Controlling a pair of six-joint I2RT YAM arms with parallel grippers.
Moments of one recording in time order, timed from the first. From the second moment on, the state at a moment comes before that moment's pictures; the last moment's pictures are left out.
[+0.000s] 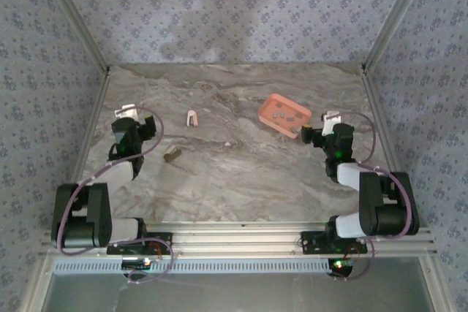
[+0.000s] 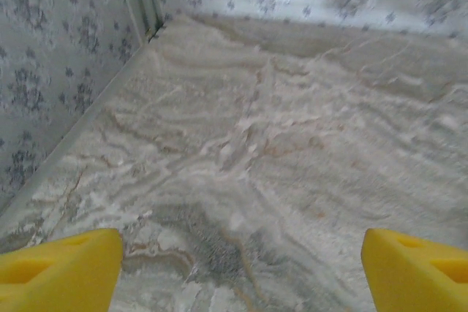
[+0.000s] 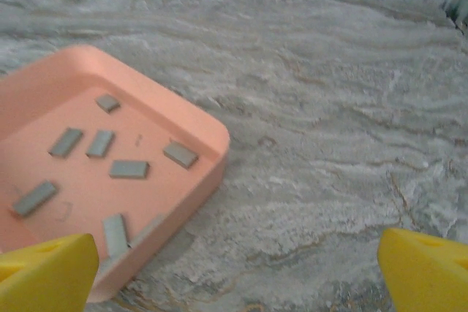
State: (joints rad) left arm -0.02 1.28 0.50 0.41 -0.20 -0.09; right arm 0.00 1.37 0.42 0.56 -0.06 -0.05
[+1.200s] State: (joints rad) left arm -0.20 1.61 1.14 -0.49 0.11 -0.24; right arm 0.46 1.12 0.55 0.00 -0.20 0.15
